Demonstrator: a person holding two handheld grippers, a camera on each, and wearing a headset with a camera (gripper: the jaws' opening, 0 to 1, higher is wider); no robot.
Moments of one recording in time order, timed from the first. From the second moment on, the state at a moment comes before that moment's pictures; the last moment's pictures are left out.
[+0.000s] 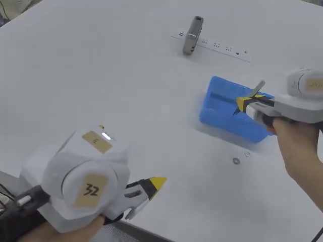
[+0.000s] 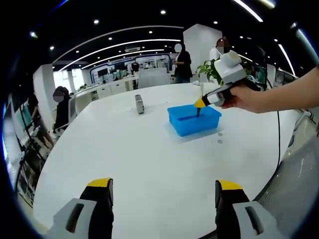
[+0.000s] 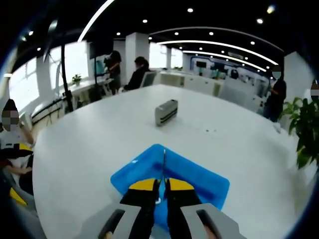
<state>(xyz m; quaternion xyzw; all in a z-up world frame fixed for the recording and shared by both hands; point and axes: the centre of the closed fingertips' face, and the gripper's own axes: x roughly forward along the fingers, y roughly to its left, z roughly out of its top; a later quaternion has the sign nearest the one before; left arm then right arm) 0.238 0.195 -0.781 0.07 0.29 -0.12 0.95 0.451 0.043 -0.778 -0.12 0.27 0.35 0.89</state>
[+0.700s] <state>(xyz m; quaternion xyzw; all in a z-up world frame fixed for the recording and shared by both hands) 0.238 0.196 -0.779 0.08 0.29 -0.12 0.95 0.419 0.019 -0.768 -0.10 0.27 0.34 0.90</state>
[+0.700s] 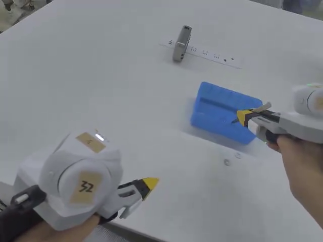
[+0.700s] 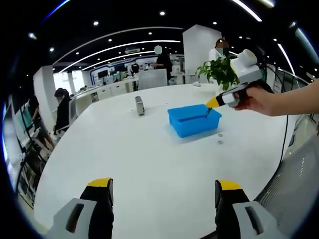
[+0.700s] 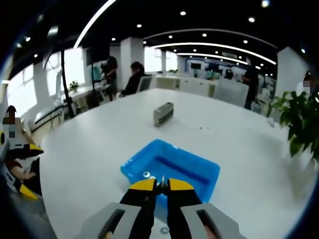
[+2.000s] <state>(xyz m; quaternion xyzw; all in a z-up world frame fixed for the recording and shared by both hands) 0.239 0.195 -0.779 0.08 0.29 -0.12 0.95 0.351 0.005 -0.814 -0.11 0.34 0.35 0.87</state>
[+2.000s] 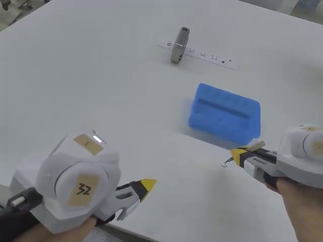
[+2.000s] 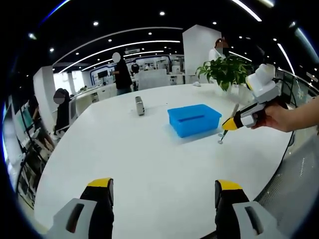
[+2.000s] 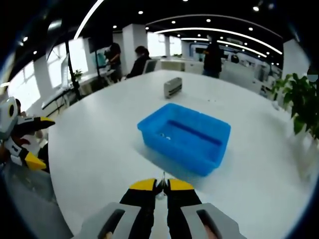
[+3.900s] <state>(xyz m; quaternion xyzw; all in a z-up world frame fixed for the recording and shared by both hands) 0.238 0.193 -0.779 0.08 0.29 -0.13 0.95 0.395 0.021 -0.755 -0.08 0.29 0.36 0.88</state>
